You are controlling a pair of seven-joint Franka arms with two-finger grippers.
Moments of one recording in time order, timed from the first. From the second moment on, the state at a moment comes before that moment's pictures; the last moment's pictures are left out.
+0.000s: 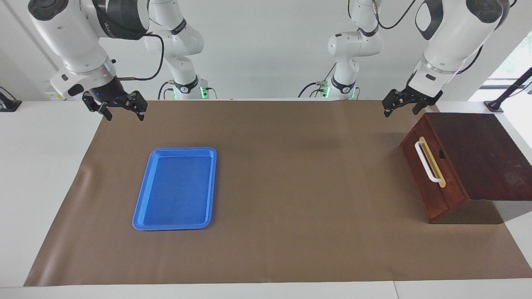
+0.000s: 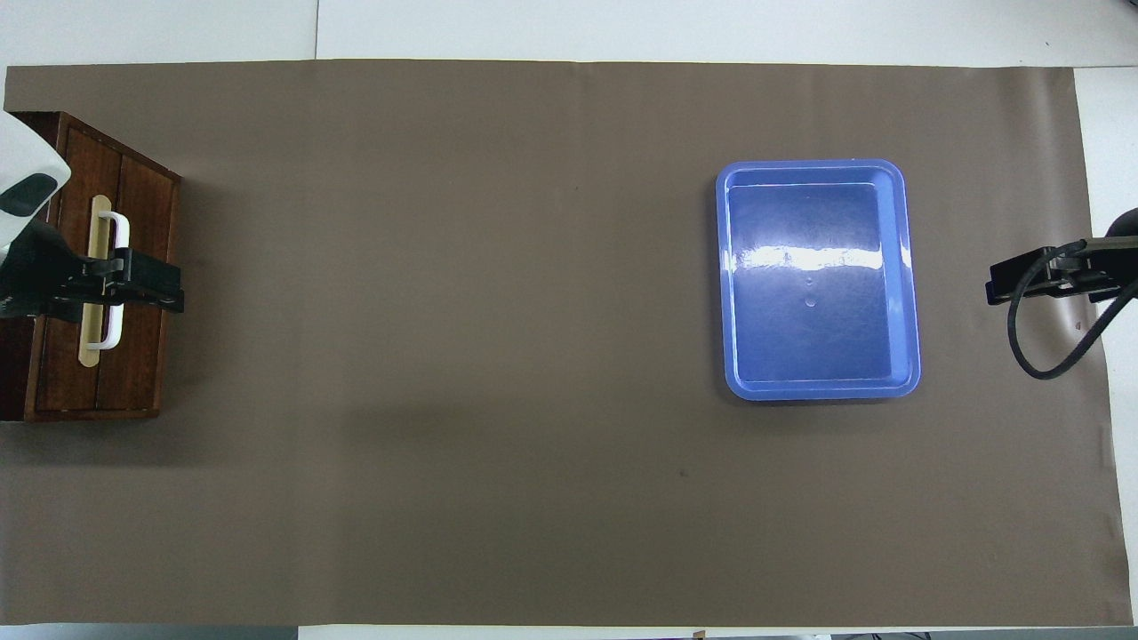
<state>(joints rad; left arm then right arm) -0.01 -0.03 -0.11 -1.65 -0.01 1.53 -0.13 0.03 -0.03 -0.08 -1.68 -0.03 1.59 -0.03</state>
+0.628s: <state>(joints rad) -0.01 -0.03 -0.11 -1.66 0.00 1.58 -0.13 0.03 -0.03 -0.08 -1.68 -0.03 1.59 -0.03</state>
